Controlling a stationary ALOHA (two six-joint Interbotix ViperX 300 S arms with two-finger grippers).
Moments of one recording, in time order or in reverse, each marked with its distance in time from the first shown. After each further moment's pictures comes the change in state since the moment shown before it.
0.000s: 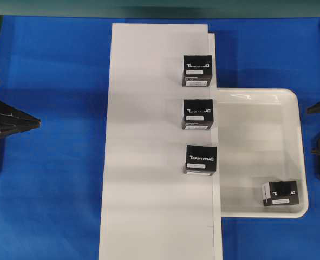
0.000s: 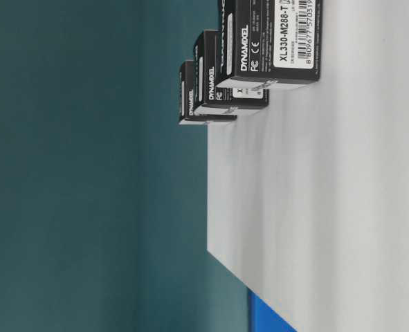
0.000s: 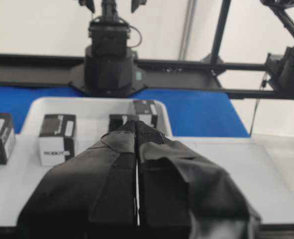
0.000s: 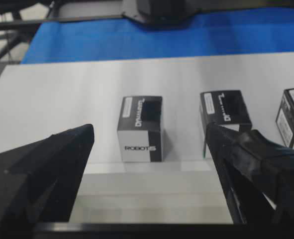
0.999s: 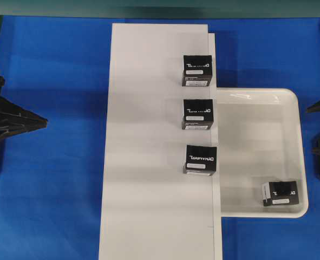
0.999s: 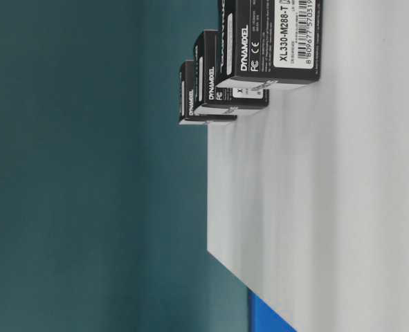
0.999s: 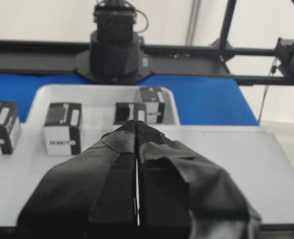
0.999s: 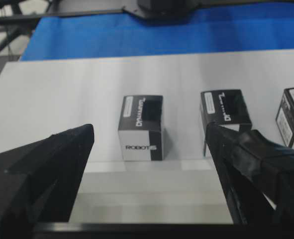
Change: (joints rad) left arm 0.014 0.032 -0.009 -0.002 0.011 0.014; right arm 0.000 0.026 -0.037 0.000 0.037 0.000
